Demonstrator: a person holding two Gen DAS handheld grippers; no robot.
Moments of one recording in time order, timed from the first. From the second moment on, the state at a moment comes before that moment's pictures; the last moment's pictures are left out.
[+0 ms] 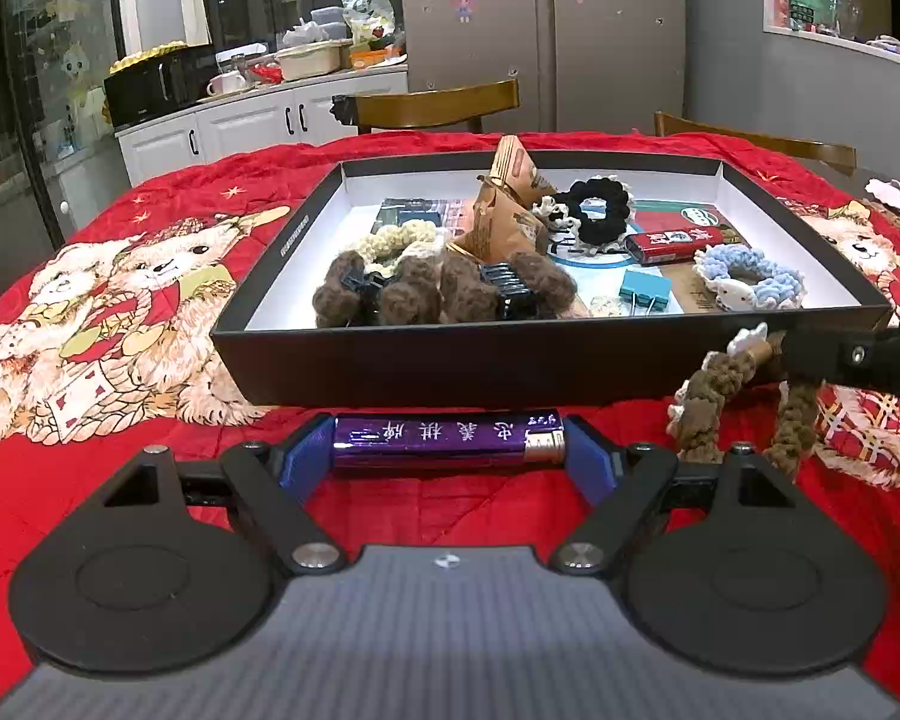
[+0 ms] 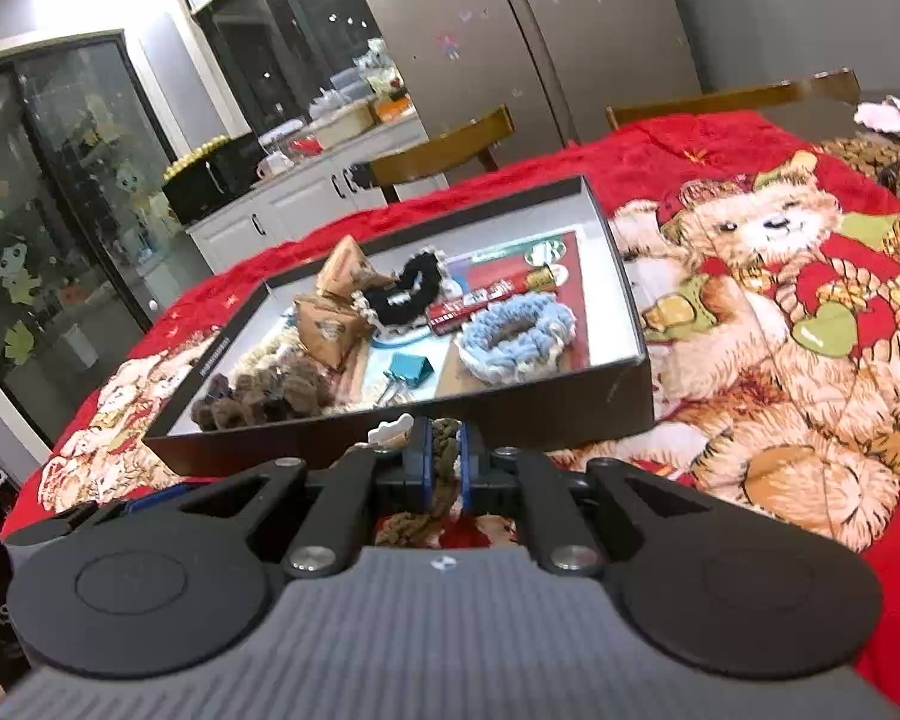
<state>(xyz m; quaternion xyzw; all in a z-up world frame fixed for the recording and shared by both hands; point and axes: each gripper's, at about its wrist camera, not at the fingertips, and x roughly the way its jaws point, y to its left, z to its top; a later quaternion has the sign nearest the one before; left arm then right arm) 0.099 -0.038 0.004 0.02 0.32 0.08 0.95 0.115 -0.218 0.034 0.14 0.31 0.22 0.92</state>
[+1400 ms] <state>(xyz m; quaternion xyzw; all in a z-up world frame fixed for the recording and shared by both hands) 0.104 -0.036 0.090 -0.05 0.22 0.04 0.97 0.134 -0.223 0.131 0.16 0.19 0.17 0.95</state>
